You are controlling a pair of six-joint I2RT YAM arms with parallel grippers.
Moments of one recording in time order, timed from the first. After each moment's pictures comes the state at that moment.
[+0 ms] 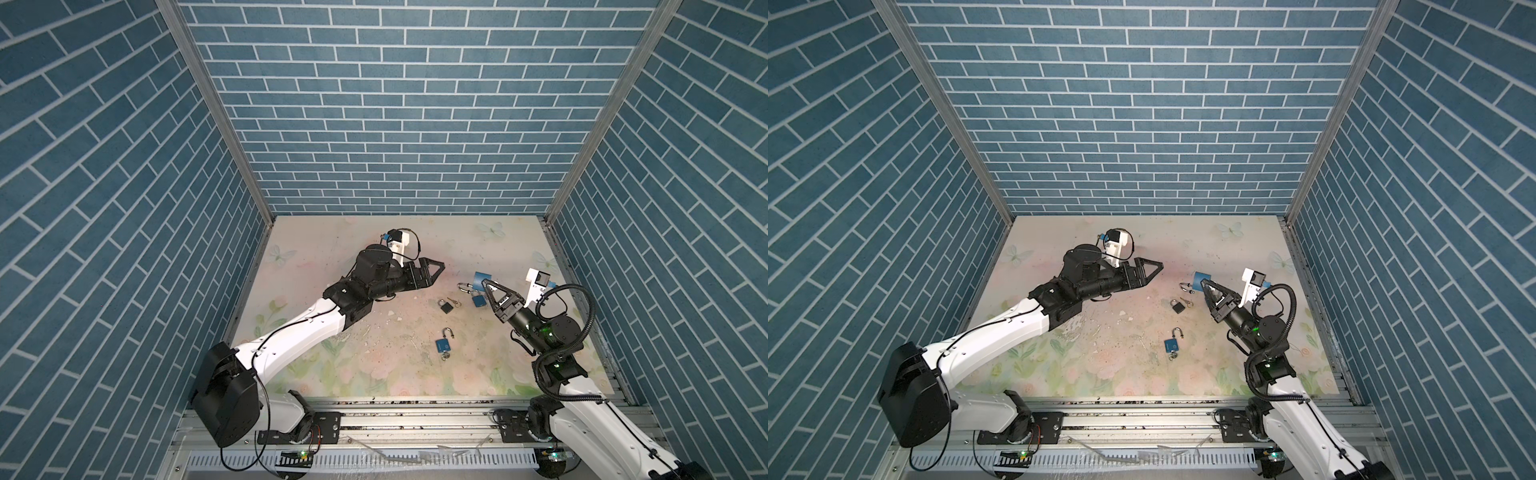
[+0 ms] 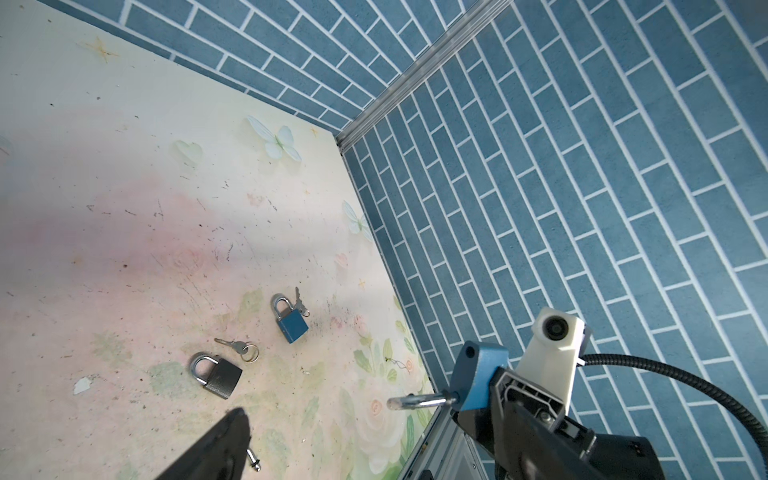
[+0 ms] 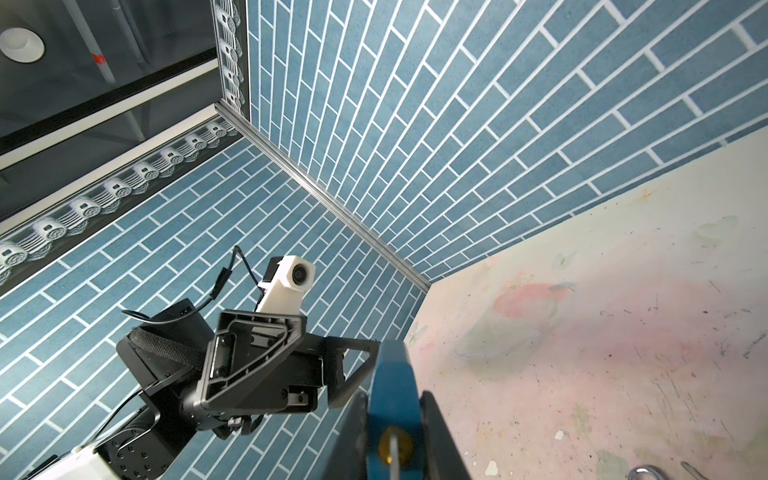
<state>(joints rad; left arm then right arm) -0.72 1.37 1.05 0.05 0.31 -0.86 0.34 0.70 0.24 0.68 -0.43 0.97</state>
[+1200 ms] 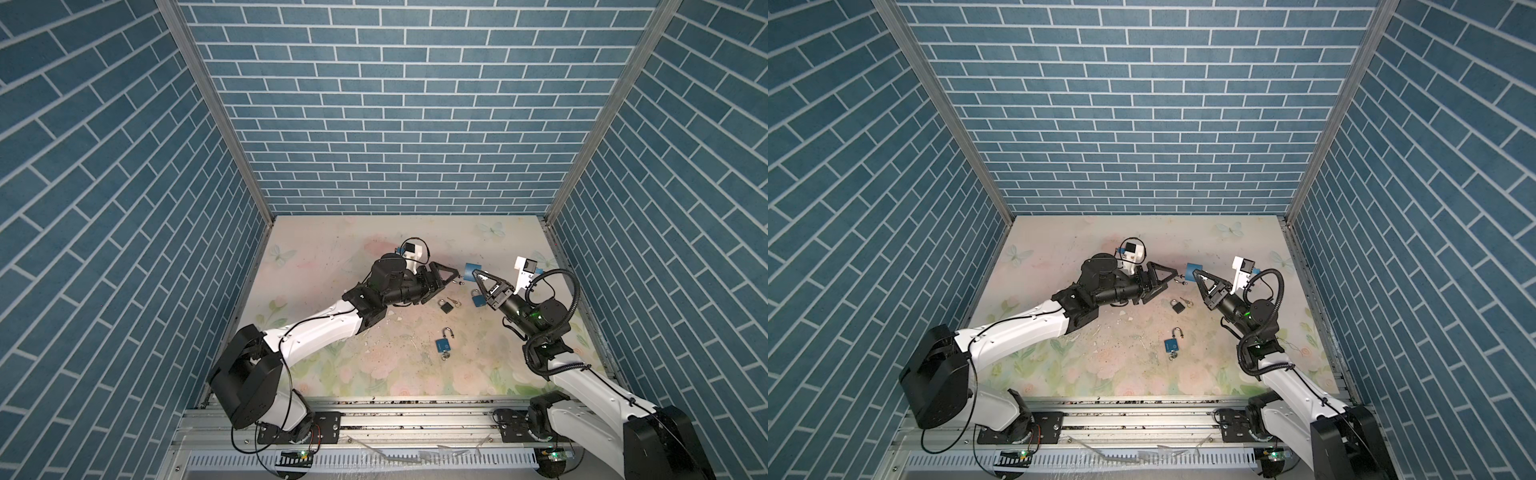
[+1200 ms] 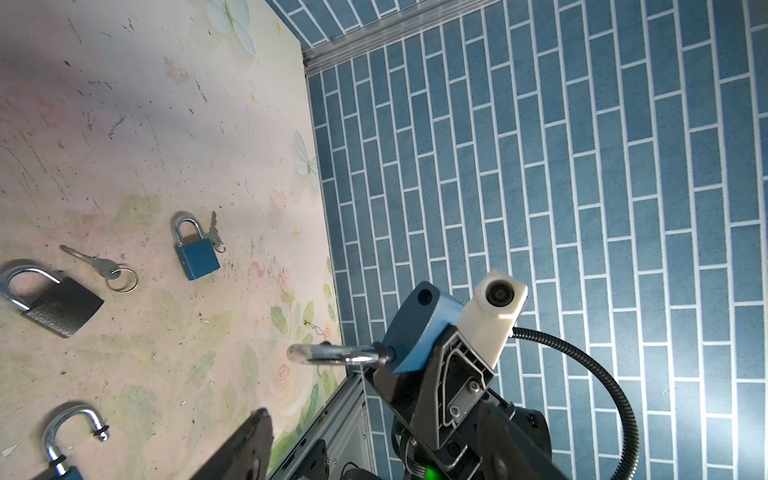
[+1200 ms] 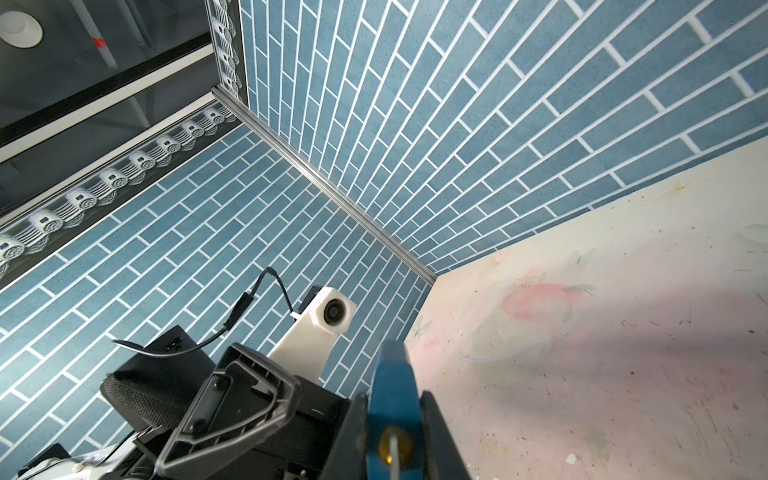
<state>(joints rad) -0.80 1.48 1.00 0.26 0.39 -1.25 0.34 1.01 0.32 0.92 -0.49 0.97</state>
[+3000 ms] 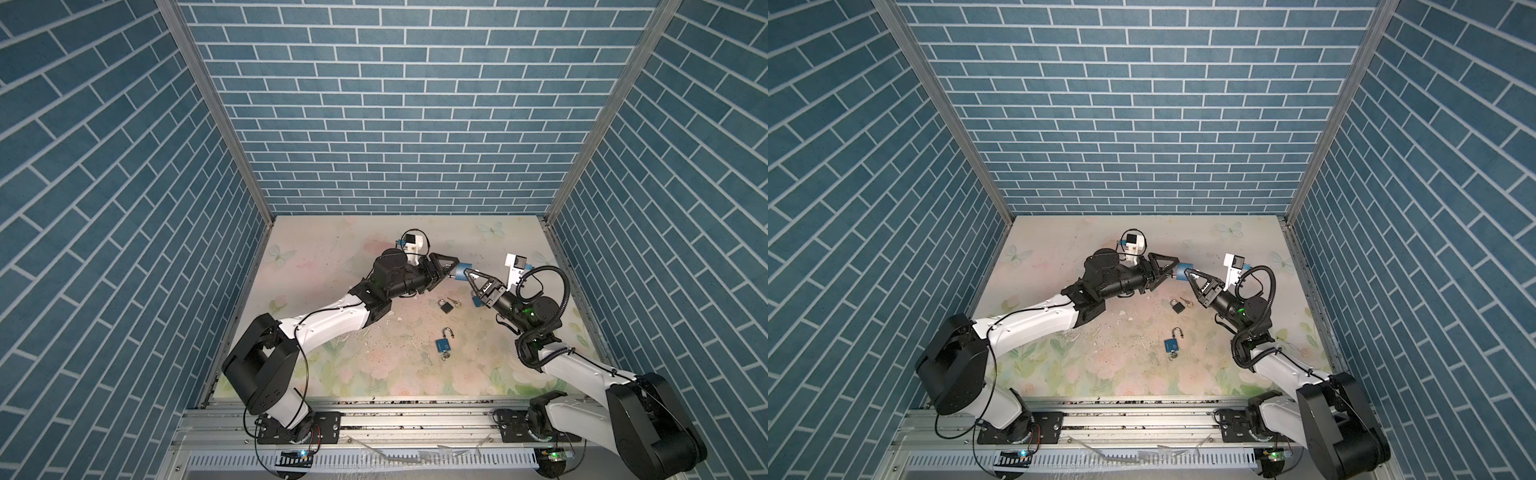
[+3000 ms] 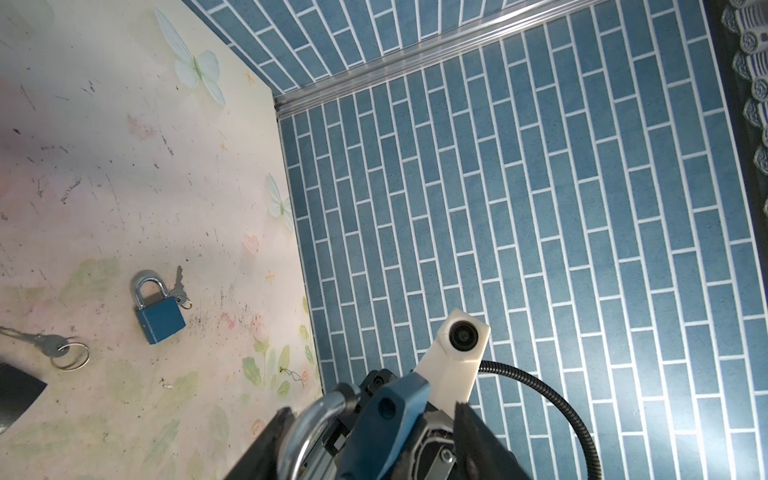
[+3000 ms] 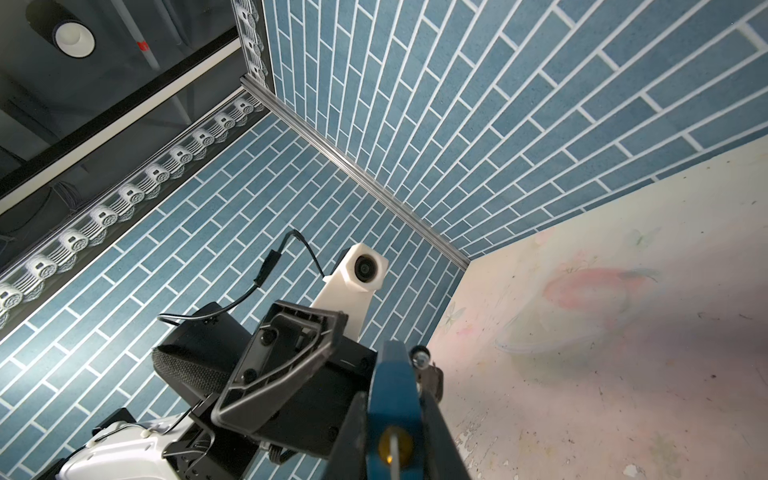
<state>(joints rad) -0.77 1.57 1.04 0.44 0.37 -1.26 0.38 1.16 0.33 1.11 -0.55 1.08</state>
